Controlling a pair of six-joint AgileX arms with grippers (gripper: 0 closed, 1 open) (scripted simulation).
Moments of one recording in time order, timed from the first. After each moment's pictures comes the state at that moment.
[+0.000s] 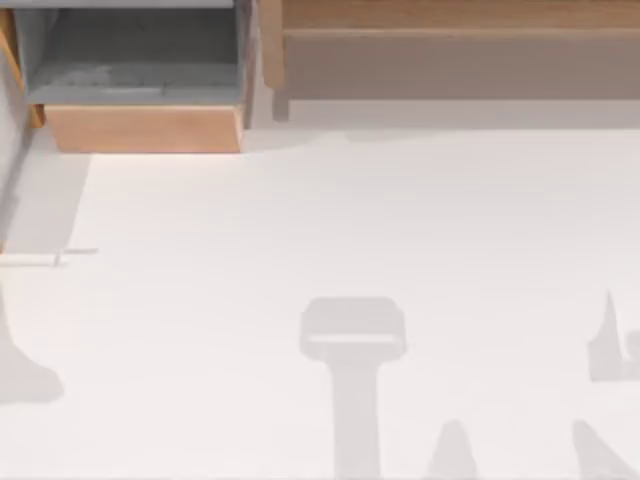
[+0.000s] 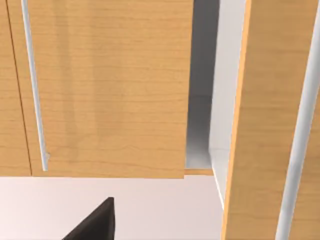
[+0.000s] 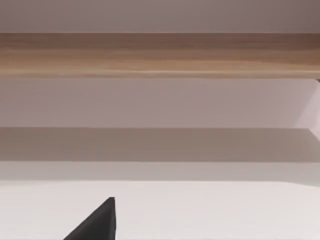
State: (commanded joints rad) left arm 0.71 1.98 0.43 1.54 0.74 1.58; right arm 0.00 0.00 0.00 0.00 0.00 0.00
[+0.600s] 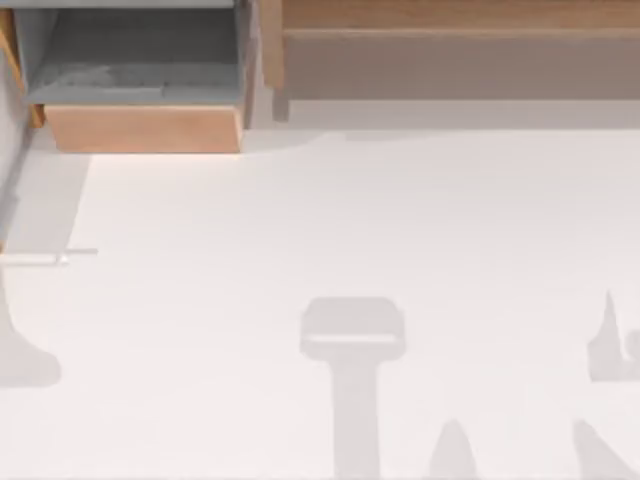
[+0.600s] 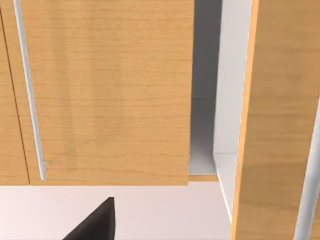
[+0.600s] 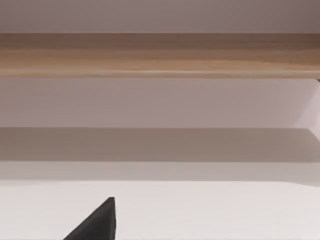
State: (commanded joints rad) left arm 0.68 2.01 0.48 1.51 0.72 1.59; right arm 0.00 0.00 0.00 0.00 0.00 0.00
